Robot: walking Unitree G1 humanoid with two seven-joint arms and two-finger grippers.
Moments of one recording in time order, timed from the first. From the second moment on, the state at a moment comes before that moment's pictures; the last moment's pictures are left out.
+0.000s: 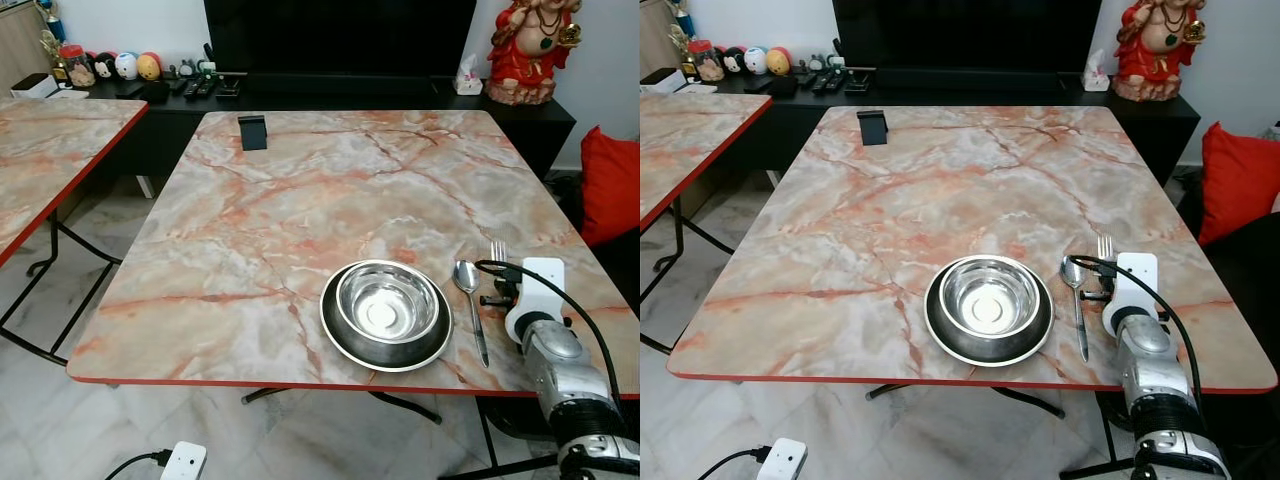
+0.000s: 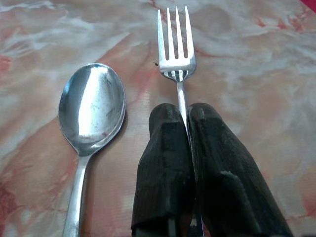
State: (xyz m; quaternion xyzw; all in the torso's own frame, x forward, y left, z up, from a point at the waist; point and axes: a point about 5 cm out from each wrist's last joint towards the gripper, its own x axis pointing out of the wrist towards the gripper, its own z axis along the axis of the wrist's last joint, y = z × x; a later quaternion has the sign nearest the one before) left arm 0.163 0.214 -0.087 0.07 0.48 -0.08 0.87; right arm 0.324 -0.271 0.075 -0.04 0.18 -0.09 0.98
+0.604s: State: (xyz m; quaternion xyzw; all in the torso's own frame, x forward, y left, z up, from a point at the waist) left arm 0.163 0.214 -0.086 0.07 0.48 -0.08 0.87; right arm 0.321 -0.269 0.065 -0.04 0.20 -0.09 0.98
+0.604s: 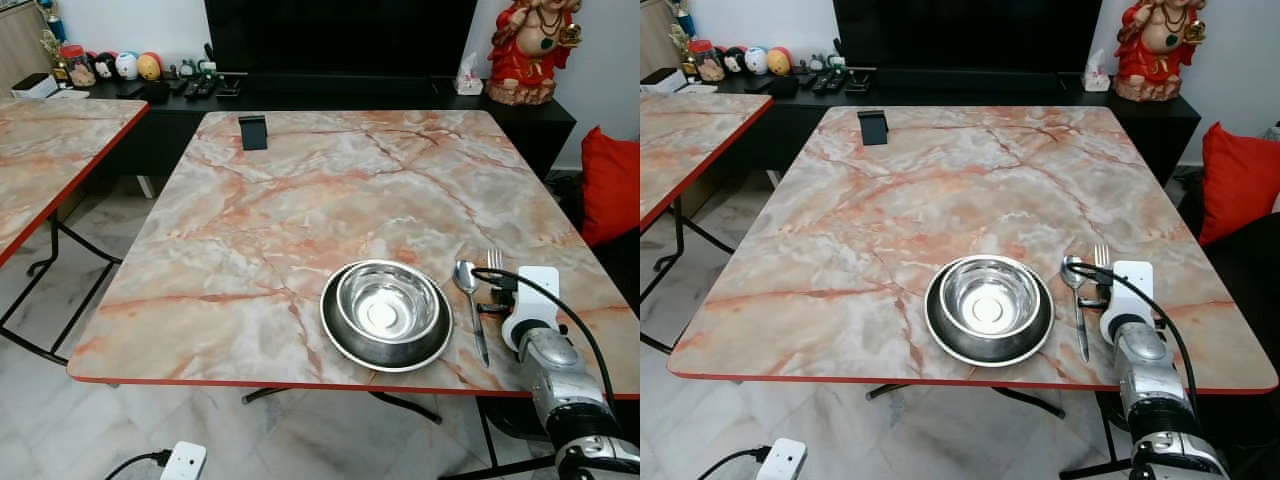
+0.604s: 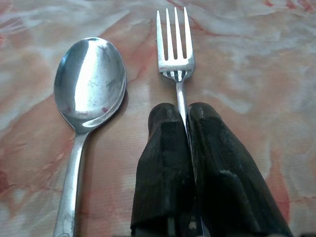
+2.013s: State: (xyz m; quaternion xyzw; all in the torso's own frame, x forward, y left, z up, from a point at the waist) left arm 0.163 0.219 -0.086 0.08 0.48 -0.08 0.87; right arm 0.322 -0.267 0.064 -0.04 0.20 -0.10 0.97
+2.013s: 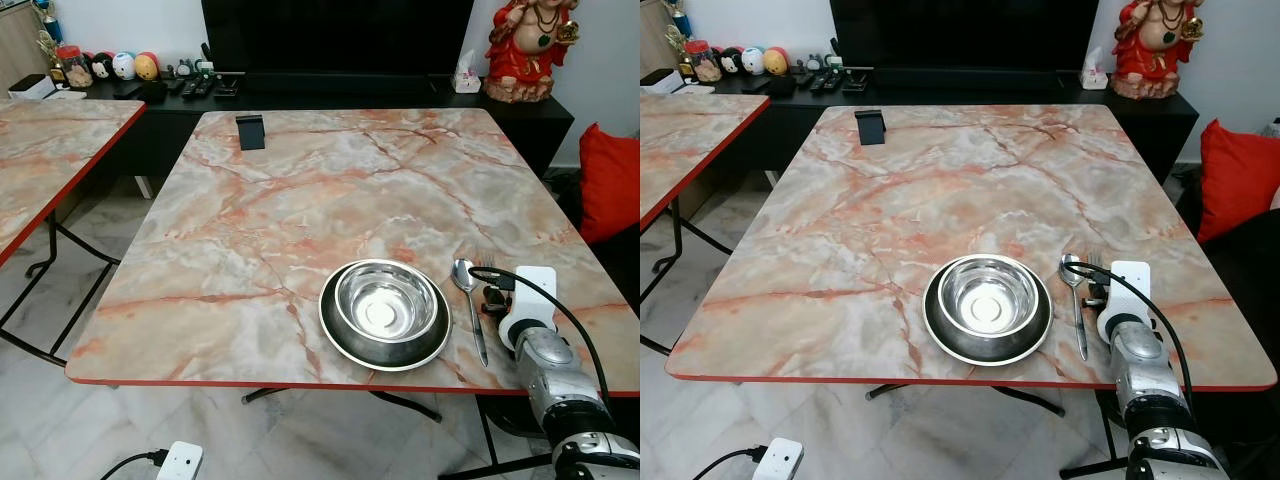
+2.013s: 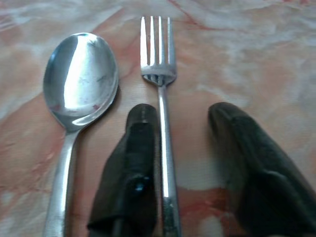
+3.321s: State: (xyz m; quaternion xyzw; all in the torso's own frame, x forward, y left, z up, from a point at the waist) left arm 0.163 0.219 -0.086 0.08 0.48 -0.08 0.87; right arm 0.324 -0.276 0.073 -0.04 0.20 -0.10 0.98
